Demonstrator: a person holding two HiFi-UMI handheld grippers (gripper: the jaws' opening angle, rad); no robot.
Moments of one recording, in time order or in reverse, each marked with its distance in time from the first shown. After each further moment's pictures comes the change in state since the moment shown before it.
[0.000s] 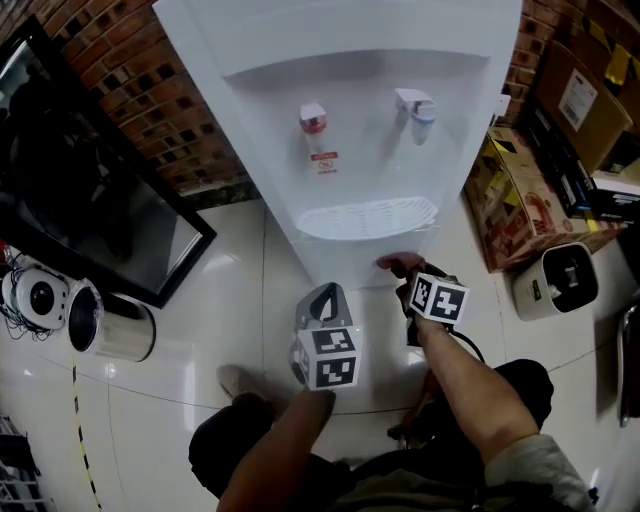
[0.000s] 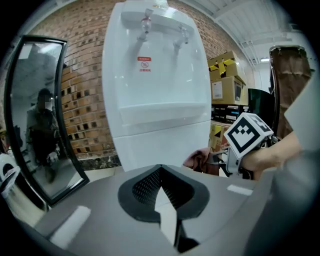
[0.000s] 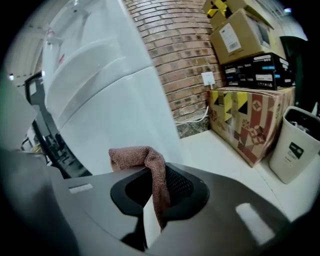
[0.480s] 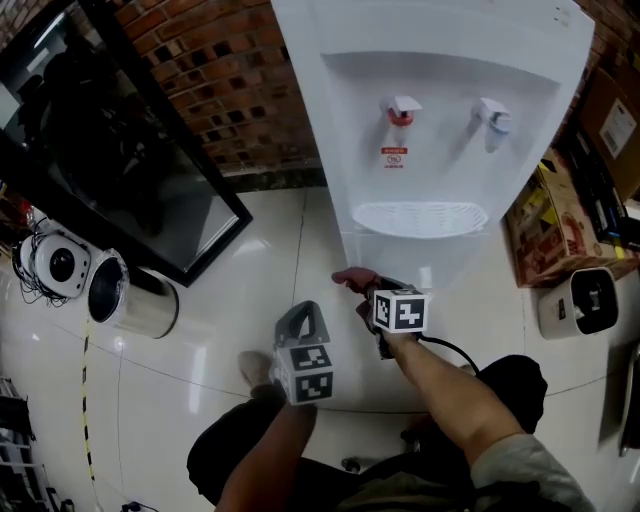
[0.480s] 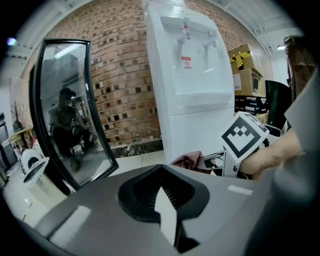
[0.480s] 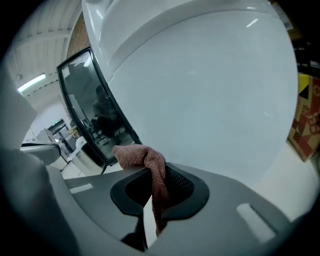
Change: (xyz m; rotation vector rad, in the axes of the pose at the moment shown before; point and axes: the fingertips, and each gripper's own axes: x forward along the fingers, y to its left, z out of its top) left arm -0.057 0.106 -0.061 -0.048 0.076 0.198; right arm 0.035 0.183 -0.080 -0.175 0.153 0.347
